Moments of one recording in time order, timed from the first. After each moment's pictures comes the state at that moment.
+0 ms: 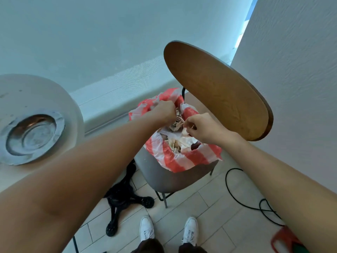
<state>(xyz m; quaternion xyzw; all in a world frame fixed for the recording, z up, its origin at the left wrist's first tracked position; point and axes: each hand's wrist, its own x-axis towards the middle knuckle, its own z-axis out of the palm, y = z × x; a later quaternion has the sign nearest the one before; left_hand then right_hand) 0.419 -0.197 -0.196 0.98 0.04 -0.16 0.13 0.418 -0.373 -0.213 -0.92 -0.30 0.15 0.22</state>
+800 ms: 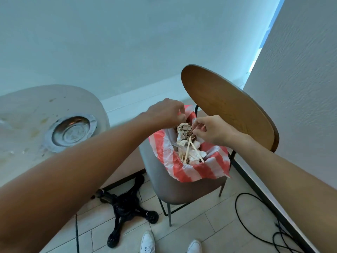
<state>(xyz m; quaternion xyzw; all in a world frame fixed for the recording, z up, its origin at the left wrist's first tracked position) 0.378 -0.176 -0.115 0.99 0.01 -0.05 0.14 0.427 -0.369 -0.169 -0.90 -0.32 0.15 0.25</state>
